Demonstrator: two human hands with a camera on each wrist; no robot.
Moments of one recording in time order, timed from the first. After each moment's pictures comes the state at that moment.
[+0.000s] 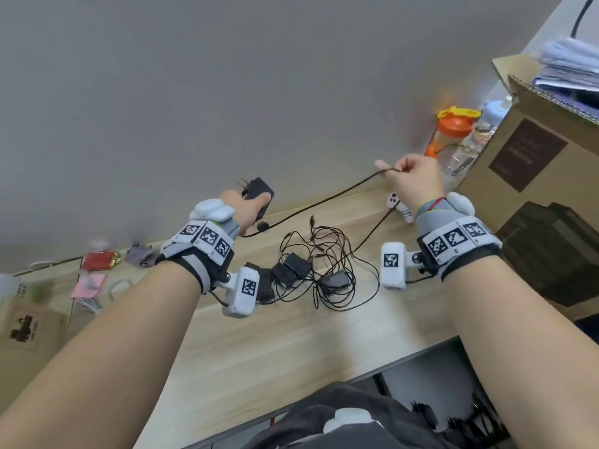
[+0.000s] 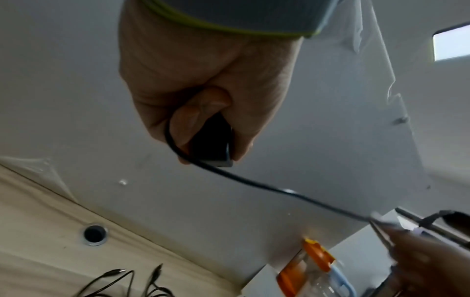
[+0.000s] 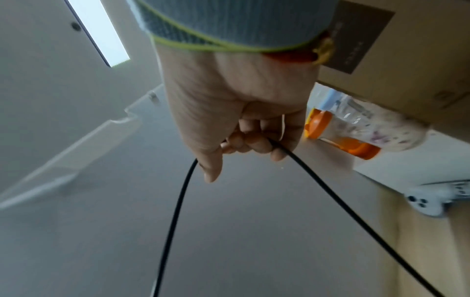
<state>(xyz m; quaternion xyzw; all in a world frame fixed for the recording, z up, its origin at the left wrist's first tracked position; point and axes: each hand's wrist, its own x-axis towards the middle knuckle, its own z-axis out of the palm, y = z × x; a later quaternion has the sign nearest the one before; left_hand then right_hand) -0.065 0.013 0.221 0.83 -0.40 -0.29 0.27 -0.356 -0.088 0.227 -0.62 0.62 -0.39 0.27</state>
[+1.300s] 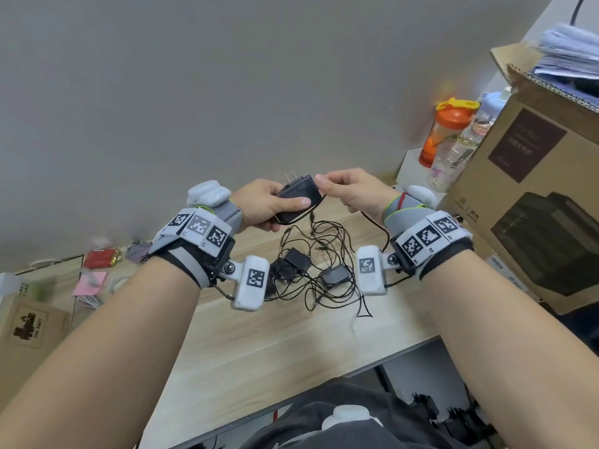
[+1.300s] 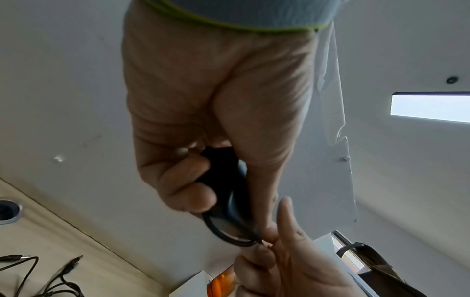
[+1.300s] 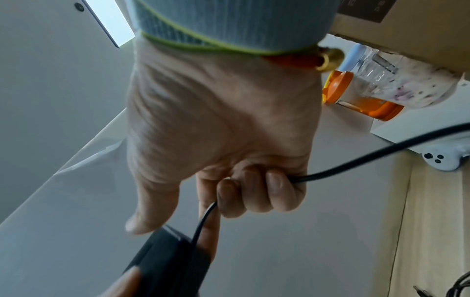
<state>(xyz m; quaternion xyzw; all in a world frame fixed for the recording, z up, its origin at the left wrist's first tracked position) -0.096 0.025 0.258 0.66 -0.50 -0.49 0.25 -0.295 -0.047 0.239 -0.72 0.42 -0.21 0.51</state>
